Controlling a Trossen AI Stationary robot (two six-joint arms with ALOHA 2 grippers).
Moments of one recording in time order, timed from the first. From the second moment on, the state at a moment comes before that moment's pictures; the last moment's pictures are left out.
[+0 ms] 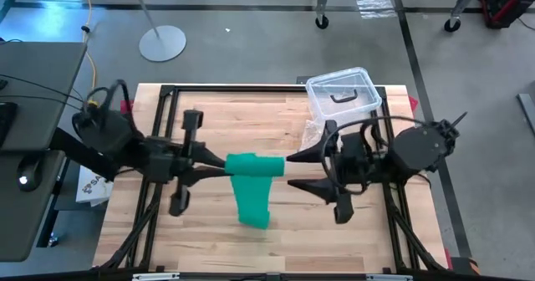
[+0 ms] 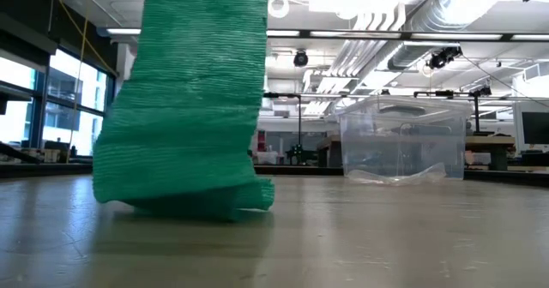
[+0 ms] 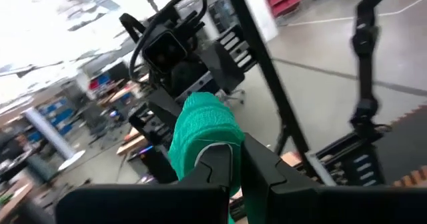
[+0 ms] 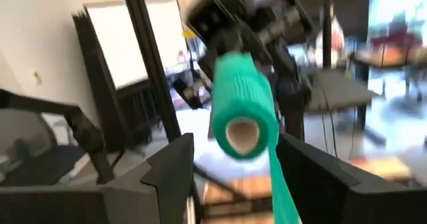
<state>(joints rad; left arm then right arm) -0.57 1.55 2.21 -0.66 -0.42 0.49 0.55 1.74 2.34 -0.57 0.51 0.17</state>
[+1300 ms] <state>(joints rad) -0.56 1.52 2.21 -0.66 -0.45 0.50 0.55 1.76 2.34 -0.50 0.56 0.09</state>
